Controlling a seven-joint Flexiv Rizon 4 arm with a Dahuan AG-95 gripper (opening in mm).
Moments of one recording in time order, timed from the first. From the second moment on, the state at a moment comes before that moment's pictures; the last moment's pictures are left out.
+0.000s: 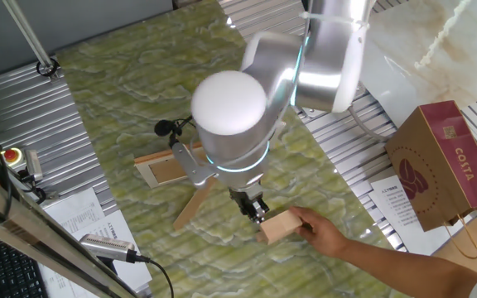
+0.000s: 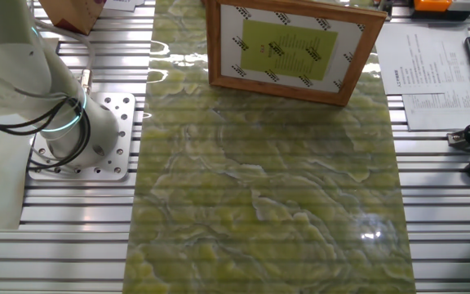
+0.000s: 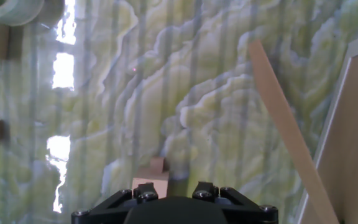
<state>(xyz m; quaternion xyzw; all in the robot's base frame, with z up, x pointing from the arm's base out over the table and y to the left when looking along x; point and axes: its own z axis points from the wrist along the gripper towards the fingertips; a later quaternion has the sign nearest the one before) 0.459 0.321 0.159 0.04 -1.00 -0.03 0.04</state>
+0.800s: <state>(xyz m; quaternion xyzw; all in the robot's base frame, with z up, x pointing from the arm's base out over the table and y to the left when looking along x) 0.467 0.356 0.094 0.02 -1.00 -0.02 0.02</state>
